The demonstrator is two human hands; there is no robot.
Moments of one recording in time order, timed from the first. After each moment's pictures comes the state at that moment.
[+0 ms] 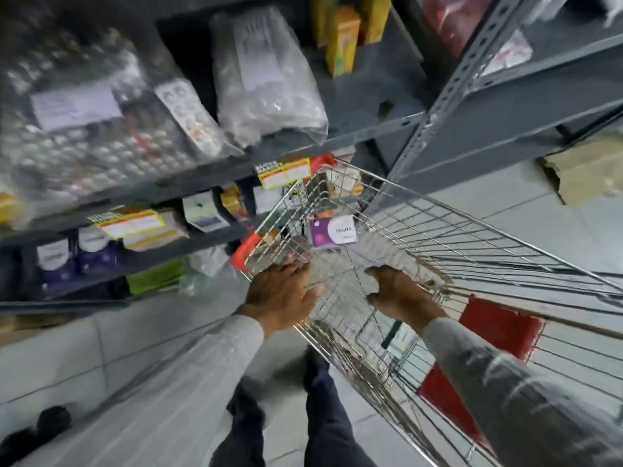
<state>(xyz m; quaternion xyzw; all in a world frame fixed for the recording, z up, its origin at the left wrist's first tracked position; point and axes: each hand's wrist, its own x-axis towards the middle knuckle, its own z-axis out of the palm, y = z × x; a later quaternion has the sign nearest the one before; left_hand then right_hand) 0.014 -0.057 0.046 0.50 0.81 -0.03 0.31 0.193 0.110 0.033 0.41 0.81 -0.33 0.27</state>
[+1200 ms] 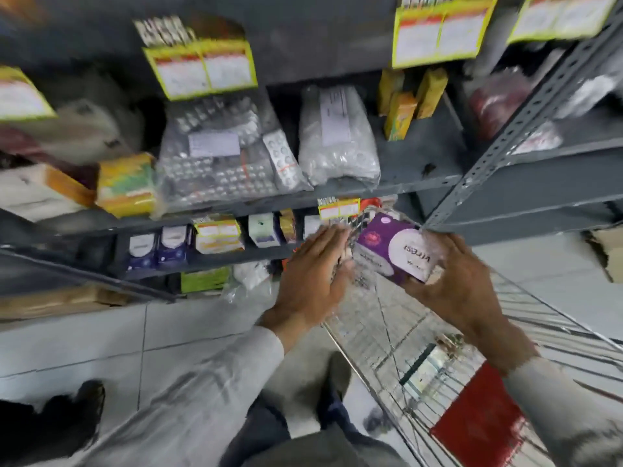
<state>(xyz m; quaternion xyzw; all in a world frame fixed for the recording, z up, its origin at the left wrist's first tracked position) 0.012 -0.068 0.175 0.45 0.84 0.30 0.06 0.175 0.118 0.209 0.31 0.91 -0.25 -0.09</state>
